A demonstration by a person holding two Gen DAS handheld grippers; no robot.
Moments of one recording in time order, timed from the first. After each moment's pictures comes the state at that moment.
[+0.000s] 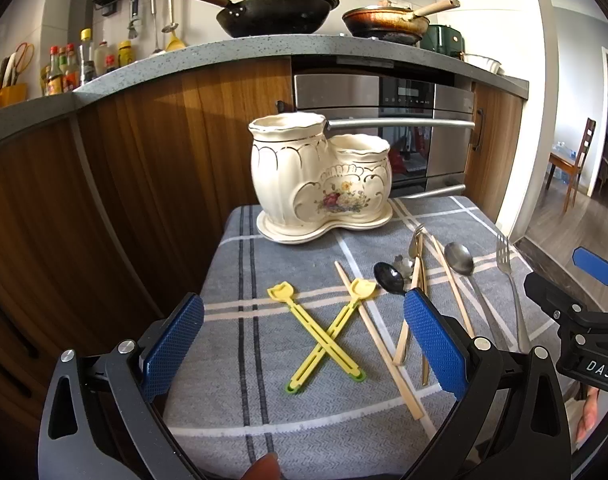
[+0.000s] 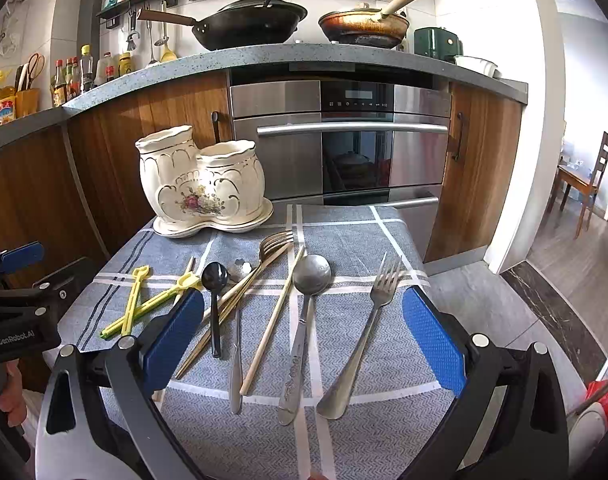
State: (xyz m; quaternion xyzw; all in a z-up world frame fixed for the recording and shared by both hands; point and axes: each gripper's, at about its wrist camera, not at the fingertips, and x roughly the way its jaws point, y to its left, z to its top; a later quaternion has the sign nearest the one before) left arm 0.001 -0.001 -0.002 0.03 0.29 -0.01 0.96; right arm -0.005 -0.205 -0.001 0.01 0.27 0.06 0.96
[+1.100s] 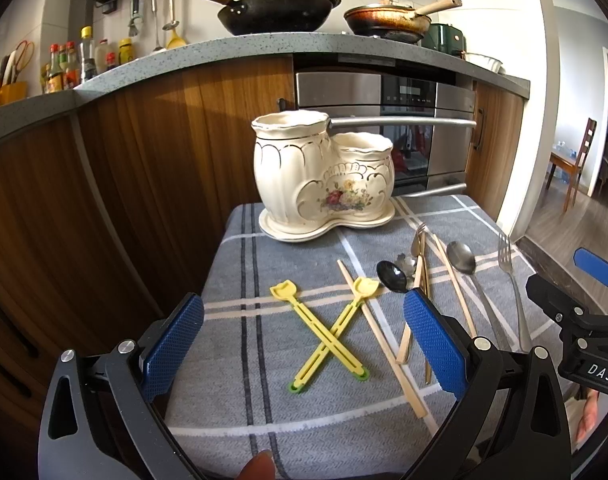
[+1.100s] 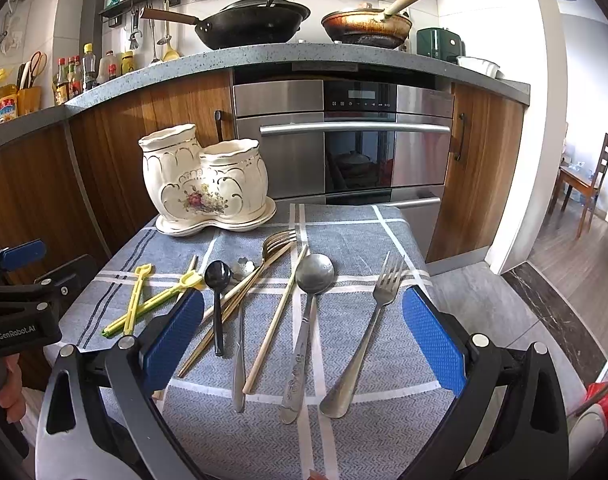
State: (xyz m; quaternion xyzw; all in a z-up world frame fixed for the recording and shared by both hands) left arm 0.000 0.003 -0.002 0.03 0.29 -0.01 0.96; right arm -0.005 -0.203 -0.002 0.01 0.27 0.06 0.96
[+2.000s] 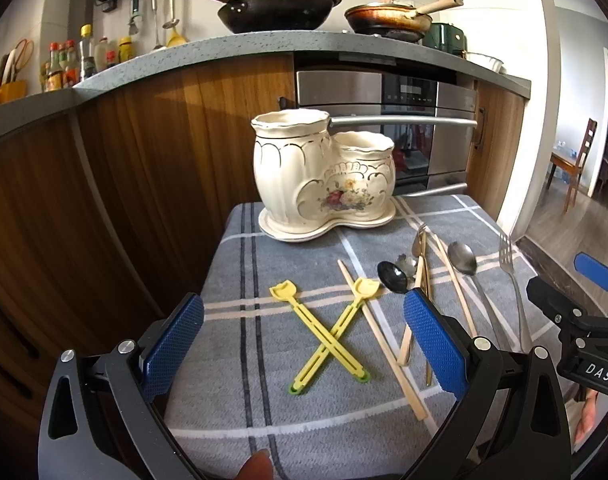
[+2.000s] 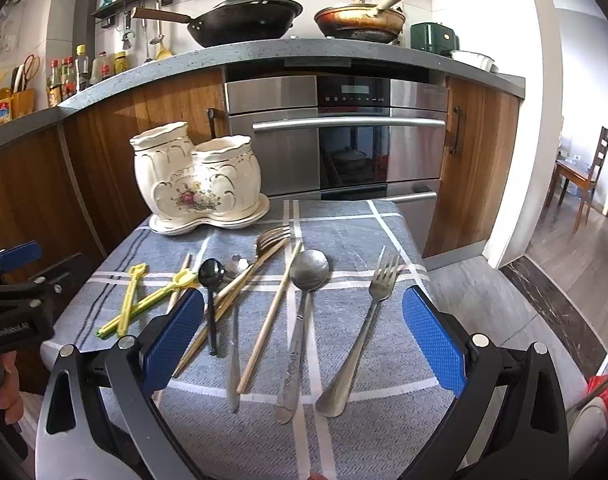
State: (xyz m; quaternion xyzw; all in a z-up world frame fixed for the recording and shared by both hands) left arm 0.002 0.004 -0.002 0.03 0.29 -0.01 0.96; right arm -0.001 -0.206 -0.007 0.01 0.28 0.05 0.96
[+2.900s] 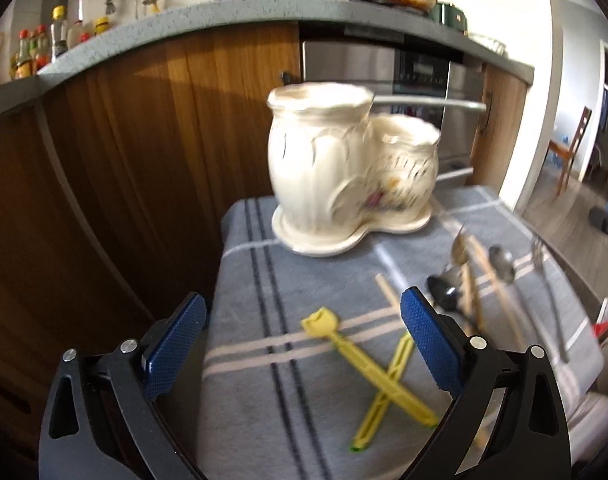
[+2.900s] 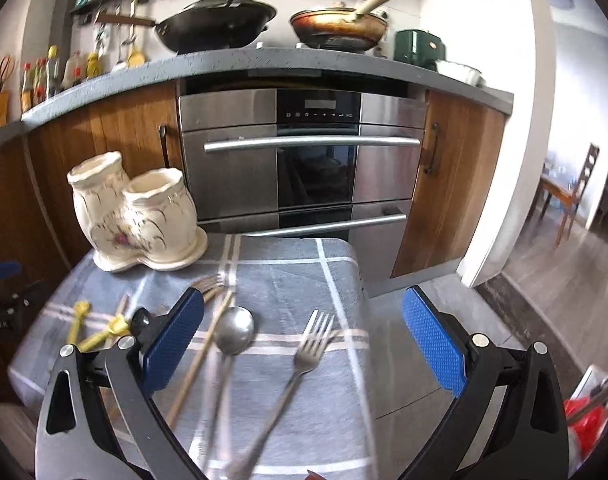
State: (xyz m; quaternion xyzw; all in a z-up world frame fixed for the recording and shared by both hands) left arm 0.077 0.045 -0.018 0.04 0.34 -0.04 0.94; right arm 0.061 -0.257 0.022 -0.03 0.27 0.02 0.96
